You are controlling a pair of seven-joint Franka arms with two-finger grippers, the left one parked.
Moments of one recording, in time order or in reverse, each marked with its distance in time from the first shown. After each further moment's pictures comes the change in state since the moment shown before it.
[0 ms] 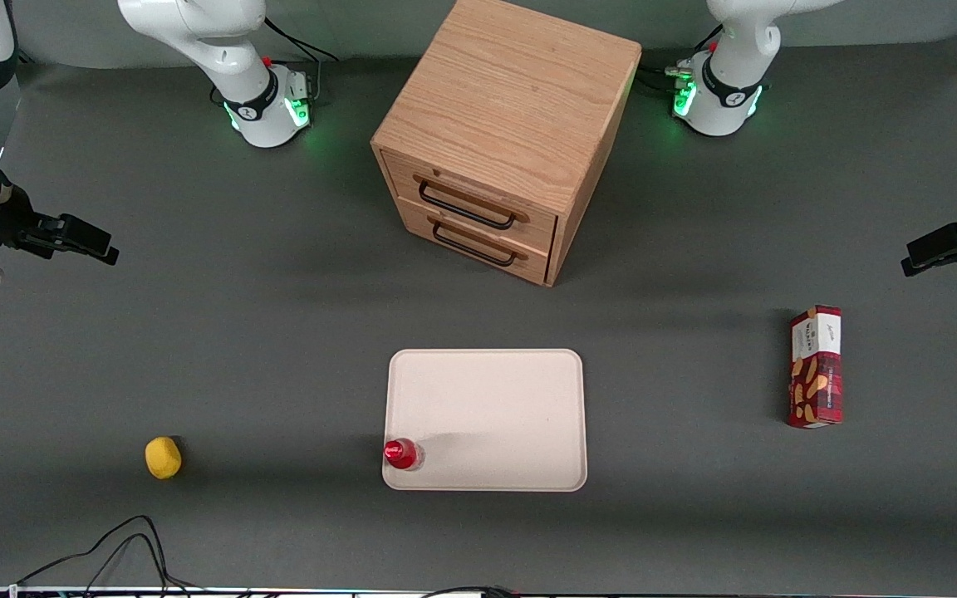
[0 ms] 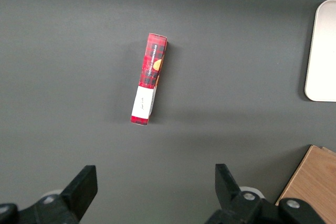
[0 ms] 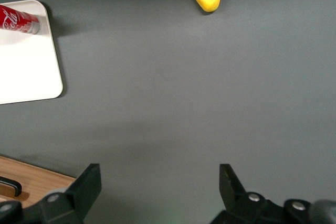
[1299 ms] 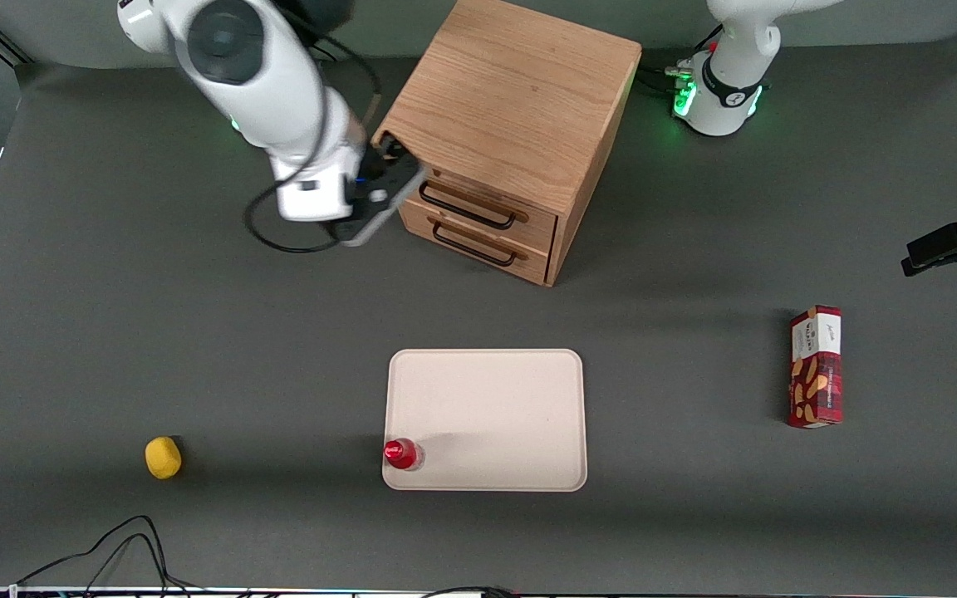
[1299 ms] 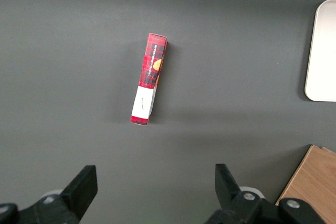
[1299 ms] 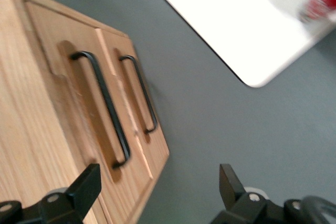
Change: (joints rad) arm 0.543 0.220 0.130 0.120 0.127 0.105 -0.321
